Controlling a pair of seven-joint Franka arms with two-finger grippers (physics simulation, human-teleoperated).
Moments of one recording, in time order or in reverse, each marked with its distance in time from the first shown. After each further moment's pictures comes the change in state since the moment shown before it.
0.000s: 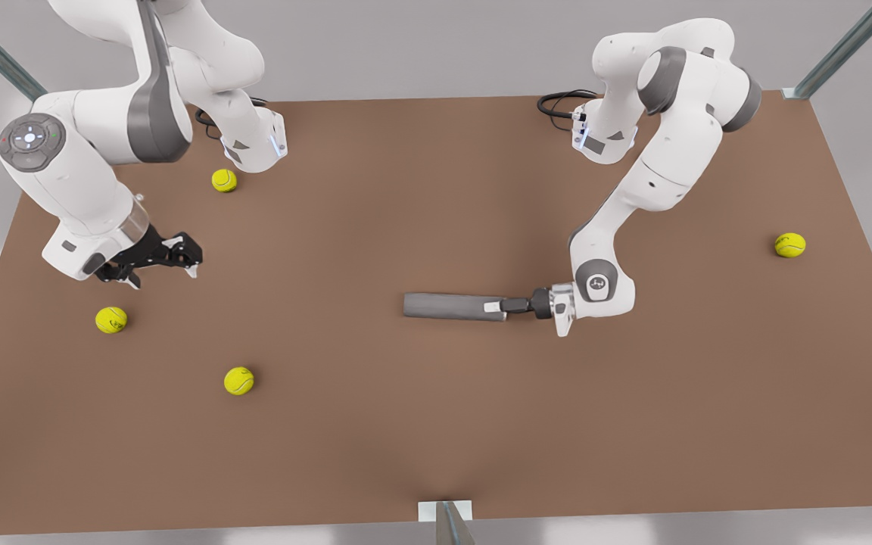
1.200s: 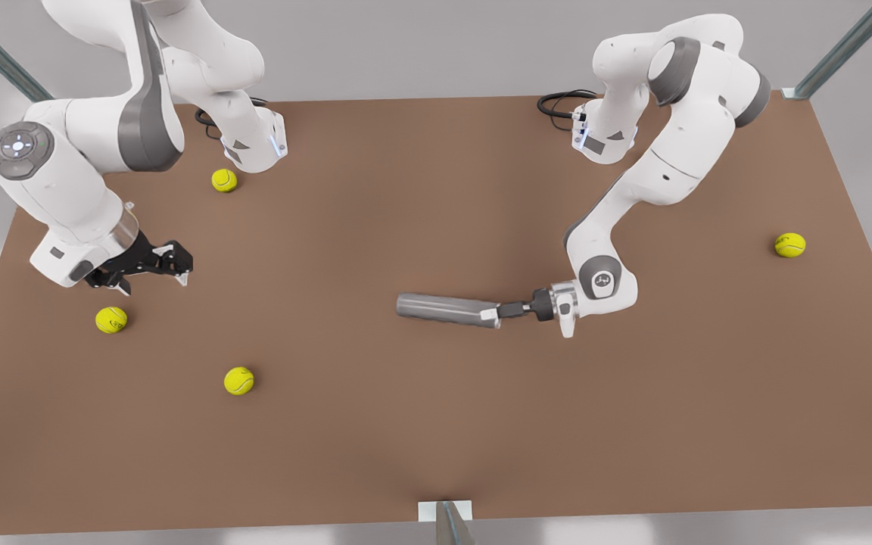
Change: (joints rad) left arm 0.090 -0.029 -0.118 0.002 -0.094 0.061 -0.001; right arm -0.023 0.012 0.006 -0.002 -0.002 0.024 0.000
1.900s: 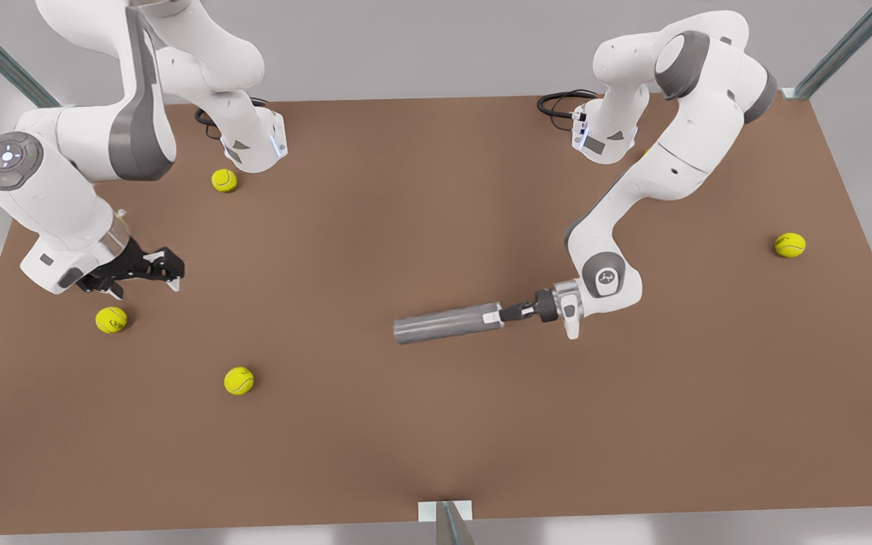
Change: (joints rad) left arm 0.061 -0.019 -0.072 0.001 0.001 0.054 -0.101; right arm -0.037 0.017 0.001 0.001 0.000 0.009 0.000
